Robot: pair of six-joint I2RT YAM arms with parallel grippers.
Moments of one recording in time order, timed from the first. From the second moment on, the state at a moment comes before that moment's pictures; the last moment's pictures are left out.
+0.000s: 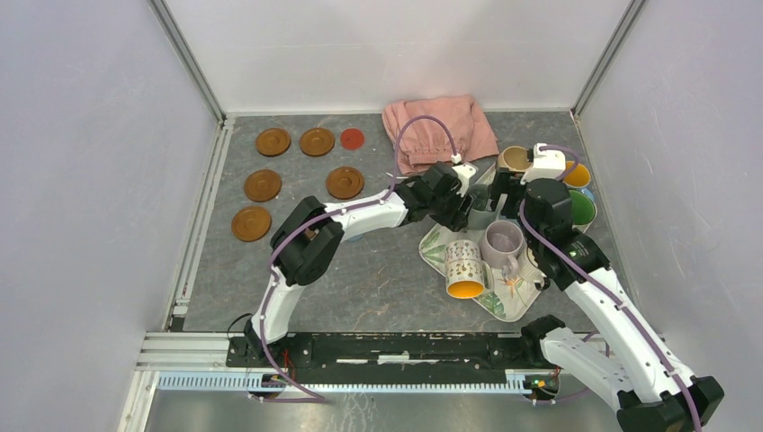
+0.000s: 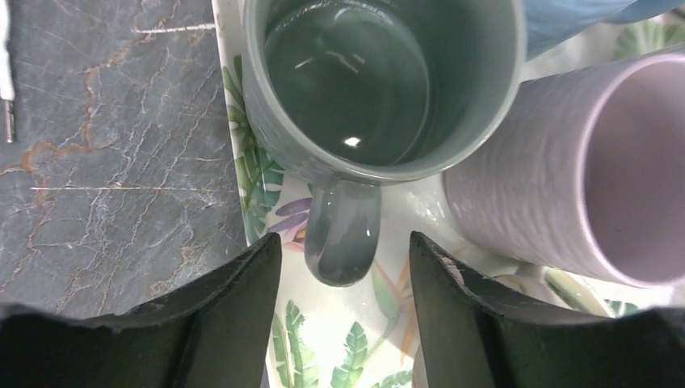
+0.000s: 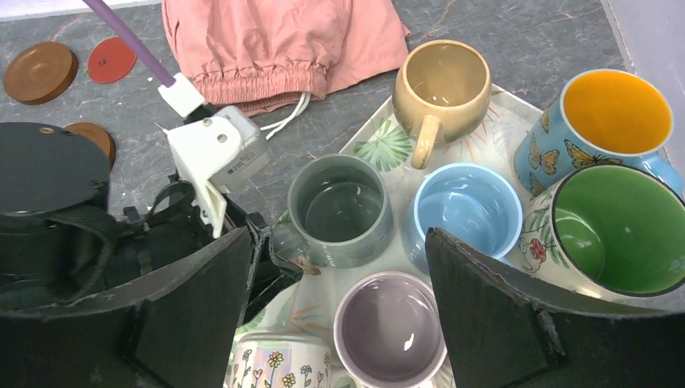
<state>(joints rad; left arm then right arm) -0.90 2.13 1.60 -0.17 0.13 -0.19 0.42 0.84 0.85 -0.36 0.39 0.27</state>
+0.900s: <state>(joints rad) -0.92 2.23 1.69 -0.19 0.04 -0.06 0.42 0.80 0.85 -0.38 0.39 0.25</state>
